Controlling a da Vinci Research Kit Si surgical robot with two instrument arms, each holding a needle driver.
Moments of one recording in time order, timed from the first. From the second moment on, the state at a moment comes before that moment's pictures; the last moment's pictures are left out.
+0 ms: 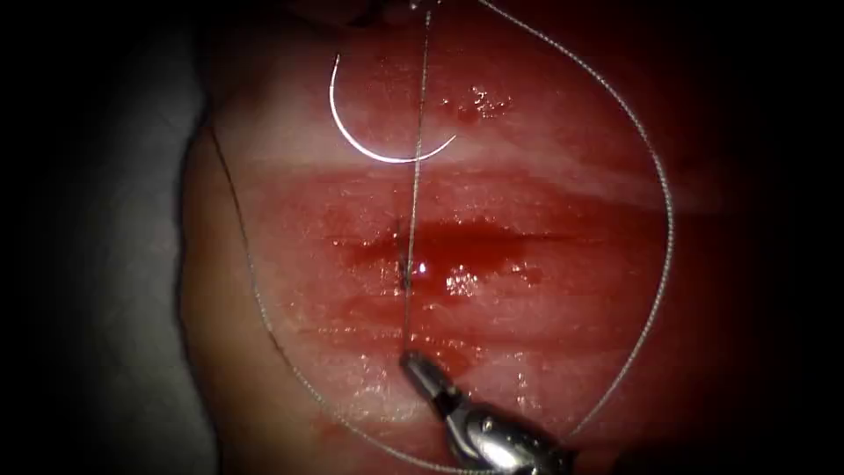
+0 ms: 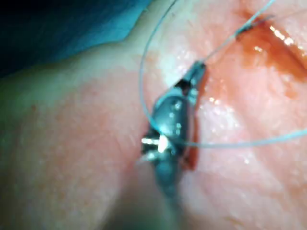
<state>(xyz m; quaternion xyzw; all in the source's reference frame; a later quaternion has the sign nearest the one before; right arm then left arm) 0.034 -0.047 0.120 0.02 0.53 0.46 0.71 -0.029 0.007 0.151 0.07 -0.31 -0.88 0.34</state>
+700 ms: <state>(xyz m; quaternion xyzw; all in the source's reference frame) 0.034 -0.051 0.121 0.02 0.52 0.44 0.73 -0.028 0.010 0.149 0.07 -0.31 -0.88 0.34</state>
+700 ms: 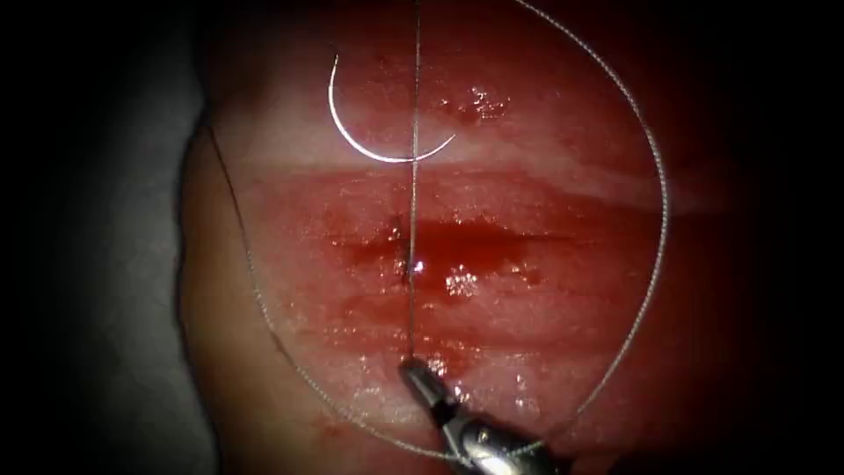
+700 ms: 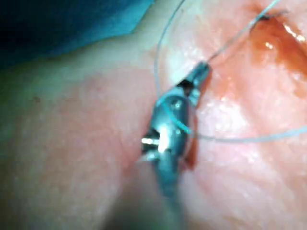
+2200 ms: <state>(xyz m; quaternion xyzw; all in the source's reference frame) 0.032 -0.047 0.120 0.00 0.56 0.45 0.69 -0.025 -0.002 0.143 0.45 -0.16 -0.88 0.04</state>
